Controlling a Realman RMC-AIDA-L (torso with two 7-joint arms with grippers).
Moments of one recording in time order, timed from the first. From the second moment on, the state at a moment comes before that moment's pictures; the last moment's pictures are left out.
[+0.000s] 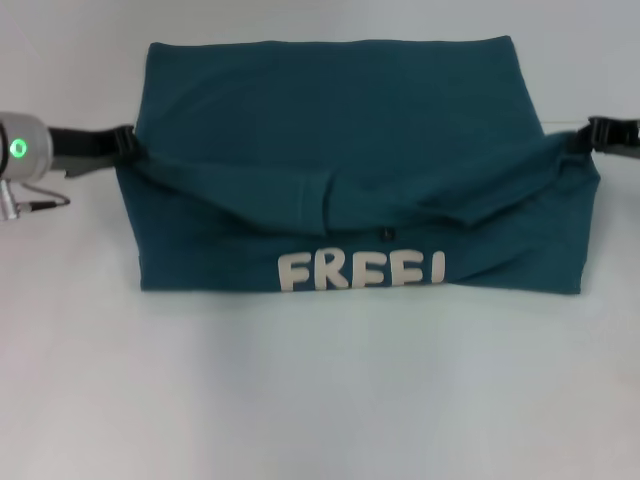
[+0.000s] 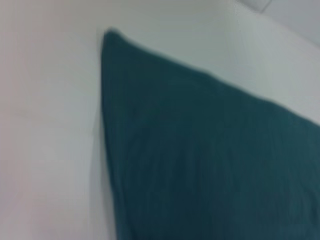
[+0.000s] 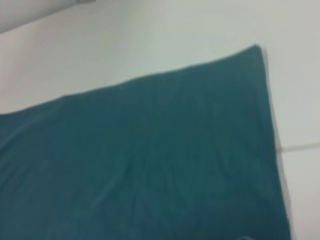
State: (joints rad) left arm -0.84 -2.00 0.59 0.60 2.47 0.91 -2.49; right arm 0.80 1.97 -0.65 -0.68 -2.49 -0.96 2.48
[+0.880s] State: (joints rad) left arm -0.88 -2.08 0.75 0.57 2.46 0.50 -2.41; right arm 0.89 1.99 -0.82 -0.54 -2.49 -0.57 2.45
